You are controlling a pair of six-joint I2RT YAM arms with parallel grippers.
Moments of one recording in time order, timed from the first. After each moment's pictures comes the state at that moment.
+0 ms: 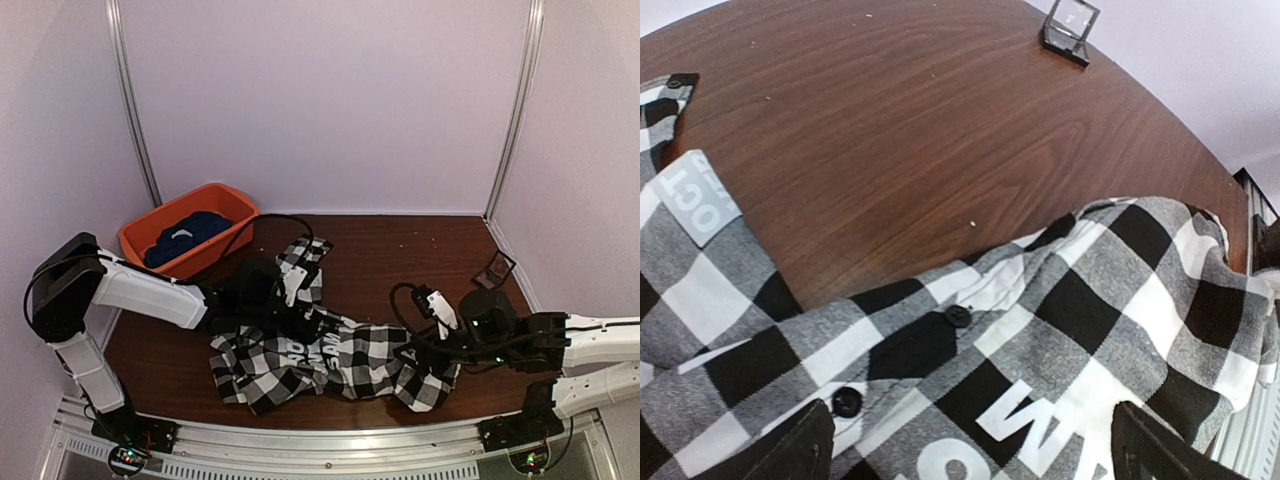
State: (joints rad) left arm -0.93 1.73 0.84 0.29 0.18 -0.29; right arm 1.07 0.92 0.49 -0.21 0.08 0.46
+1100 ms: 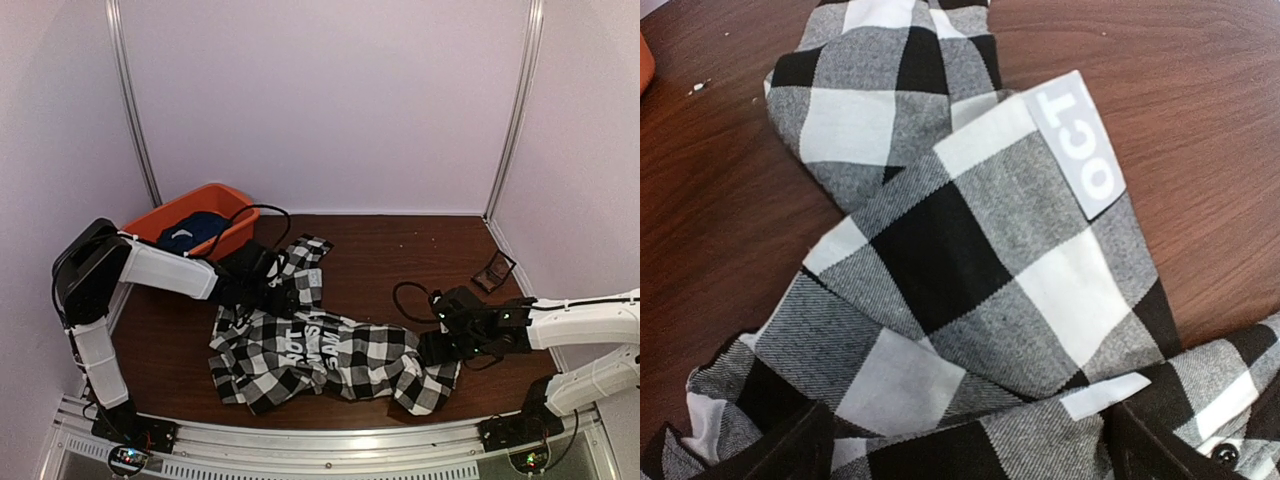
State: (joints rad) left arm -0.74 1.86 1.02 -0.03 -0.12 -0.29; right arm 0.87 1.17 0.54 -0.42 0.26 0.66
